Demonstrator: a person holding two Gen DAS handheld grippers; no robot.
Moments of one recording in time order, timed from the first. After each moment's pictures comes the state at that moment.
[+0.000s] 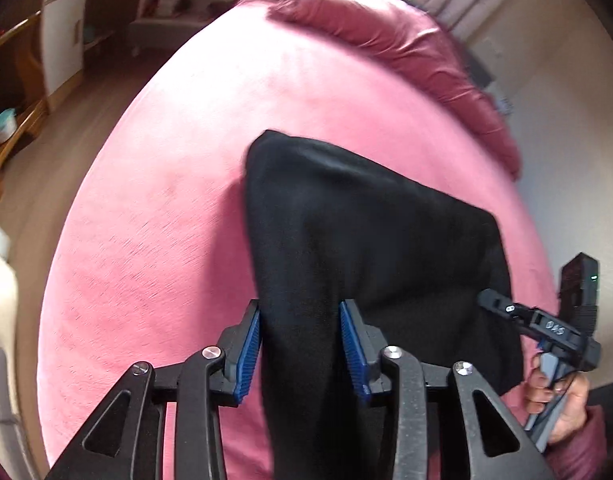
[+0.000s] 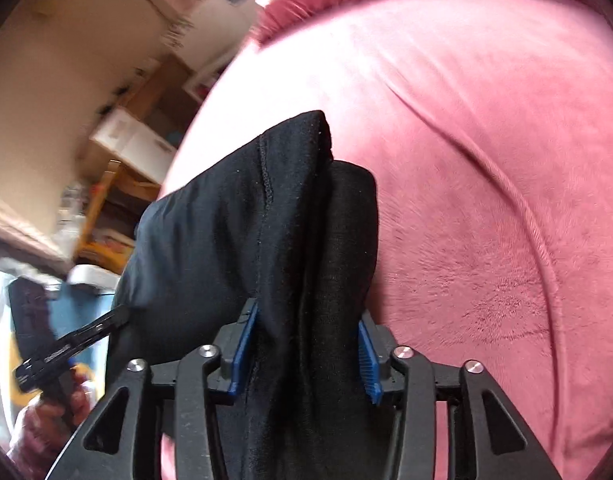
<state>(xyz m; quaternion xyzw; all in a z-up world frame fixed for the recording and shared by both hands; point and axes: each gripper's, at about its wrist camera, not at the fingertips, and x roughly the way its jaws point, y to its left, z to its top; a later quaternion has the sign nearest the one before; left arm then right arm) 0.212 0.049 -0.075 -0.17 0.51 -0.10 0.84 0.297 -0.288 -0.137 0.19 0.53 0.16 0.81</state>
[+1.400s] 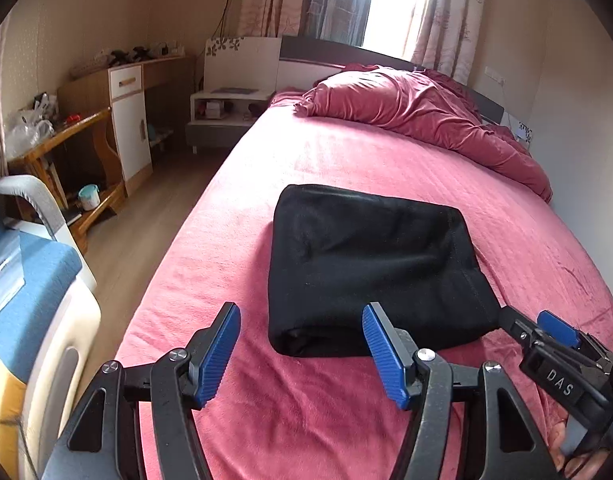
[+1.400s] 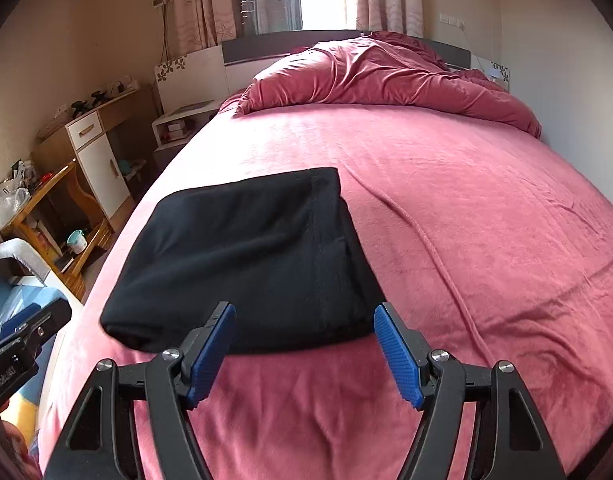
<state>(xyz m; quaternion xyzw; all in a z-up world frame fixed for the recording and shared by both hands) 0.048 -0.010 0.002 -0.08 0.36 0.02 0.93 0.085 -0.225 -0.029 0.03 0.37 0.02 0.93</state>
